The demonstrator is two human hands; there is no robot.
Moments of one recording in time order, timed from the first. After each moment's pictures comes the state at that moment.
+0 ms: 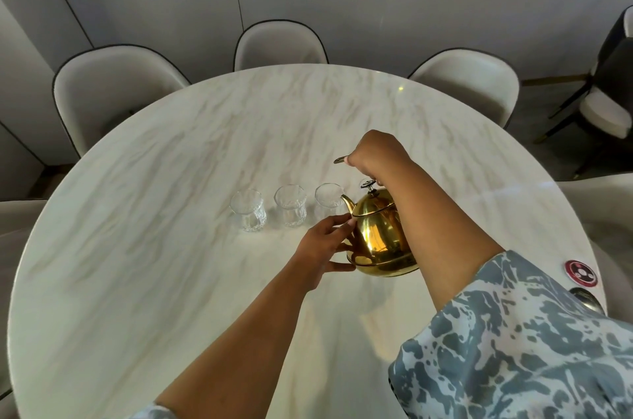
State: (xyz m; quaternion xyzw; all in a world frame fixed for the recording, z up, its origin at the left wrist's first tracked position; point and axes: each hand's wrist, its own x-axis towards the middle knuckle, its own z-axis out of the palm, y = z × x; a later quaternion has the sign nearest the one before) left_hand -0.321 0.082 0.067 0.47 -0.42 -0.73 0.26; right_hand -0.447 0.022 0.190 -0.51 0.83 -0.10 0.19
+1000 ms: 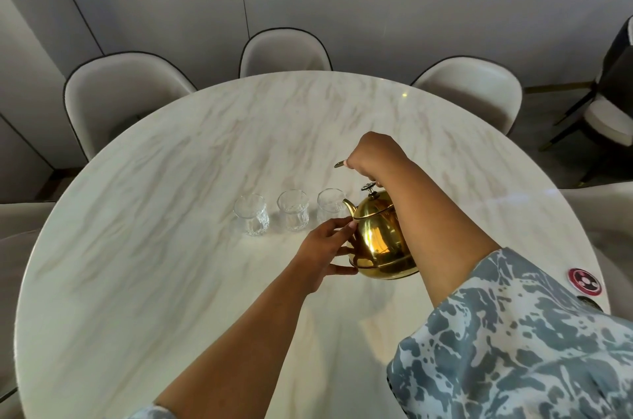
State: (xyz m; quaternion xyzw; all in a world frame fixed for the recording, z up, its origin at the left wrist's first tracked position) left_hand -0.320 0.082 0.073 0.47 -0.41 -0.73 0.26; right_hand -0.441 0.019 0.199 -0.52 0.82 -0.10 0.20
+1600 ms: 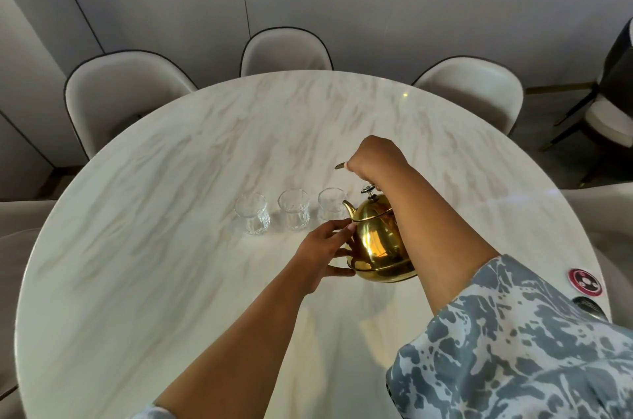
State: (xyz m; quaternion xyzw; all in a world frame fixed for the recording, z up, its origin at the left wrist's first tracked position) left_hand -0.314 0.084 0.070 0.47 -0.42 -0.74 0.26; right_hand -0.440 0.022 0.193 -0.52 0.83 -0.09 0.18
